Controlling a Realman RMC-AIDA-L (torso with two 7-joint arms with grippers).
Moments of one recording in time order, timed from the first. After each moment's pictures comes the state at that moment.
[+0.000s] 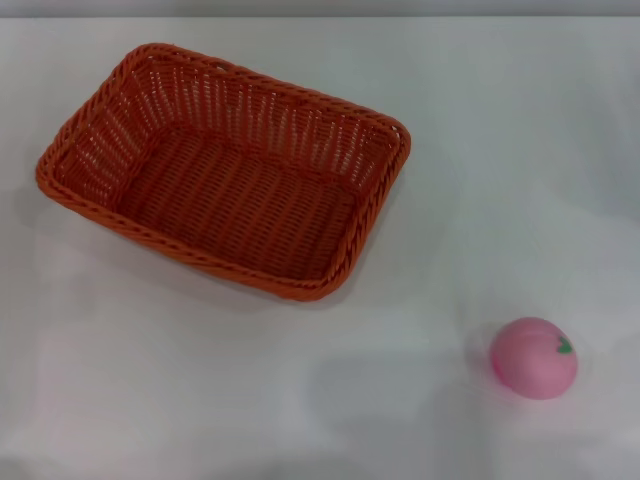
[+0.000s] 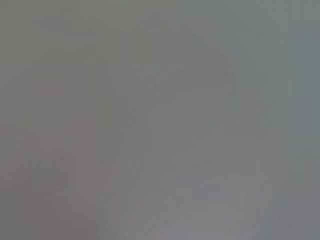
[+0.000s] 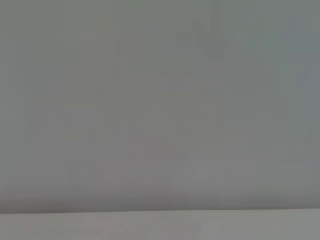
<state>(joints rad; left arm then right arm) -0.34 -2.08 -2.52 -0.20 0.75 -1.10 2.53 0.42 2.00 -0.45 -0.19 2.22 0.71 -2.73</state>
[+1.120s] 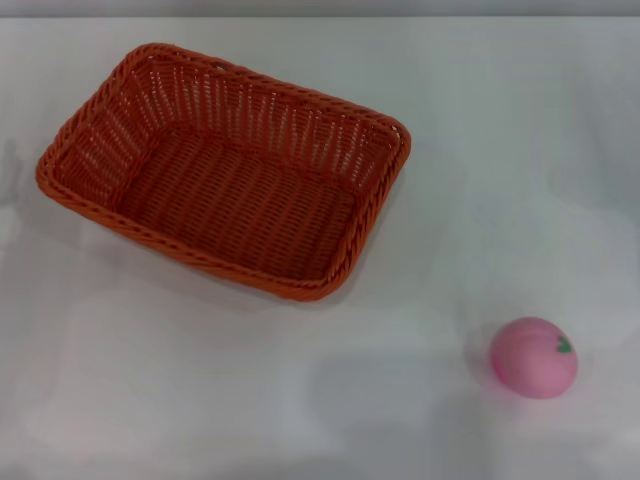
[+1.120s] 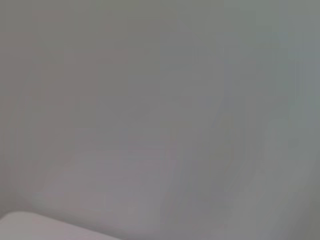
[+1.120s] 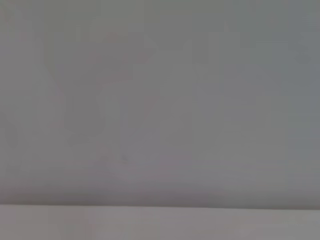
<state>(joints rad) -0.33 -2.08 -2.32 -0.31 0.88 -1.02 2.28 0.38 2.00 -0.68 -0.30 2.22 0.65 -2.54</state>
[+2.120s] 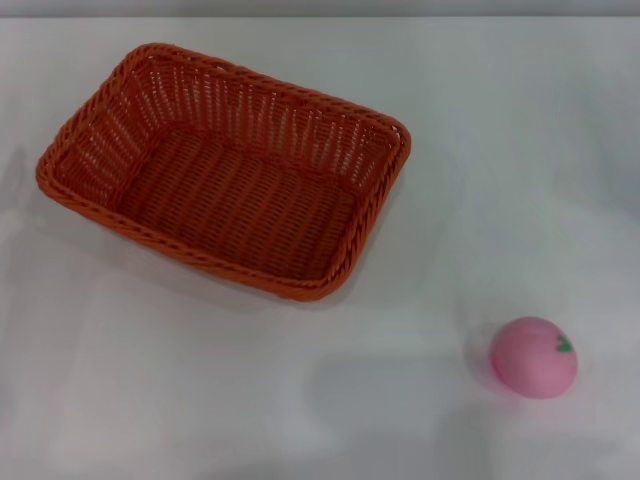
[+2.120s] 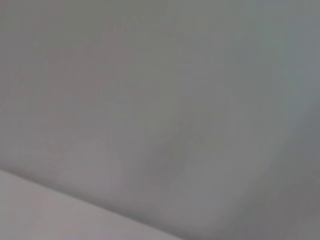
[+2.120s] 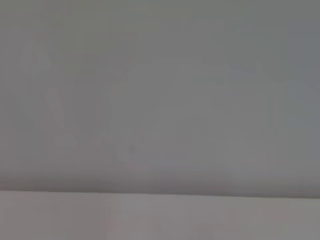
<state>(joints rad) -0.13 -2.08 -2.22 -0.92 1.42 -0.96 1.40 0.34 2.00 -0.77 -0.38 2.17 0.62 -2.41</state>
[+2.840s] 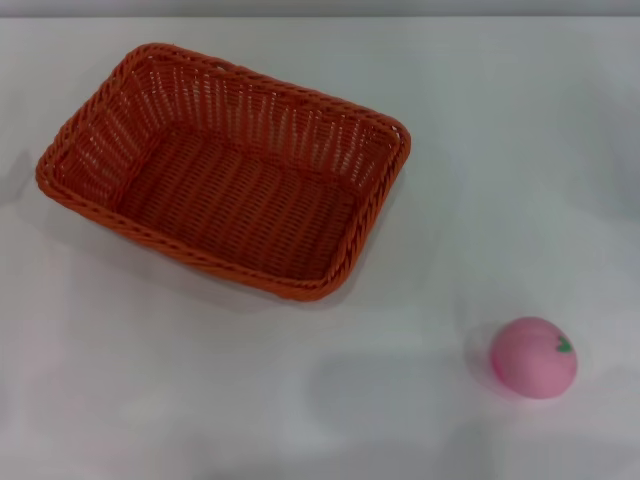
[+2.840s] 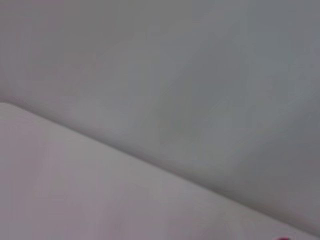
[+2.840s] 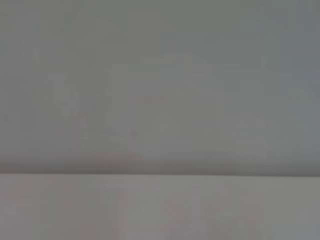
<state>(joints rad) -0.15 -2.07 -2.25 -1.42 2.07 -1.15 0.57 0.29 2.00 -0.78 -0.44 2.01 0.63 -2.23</state>
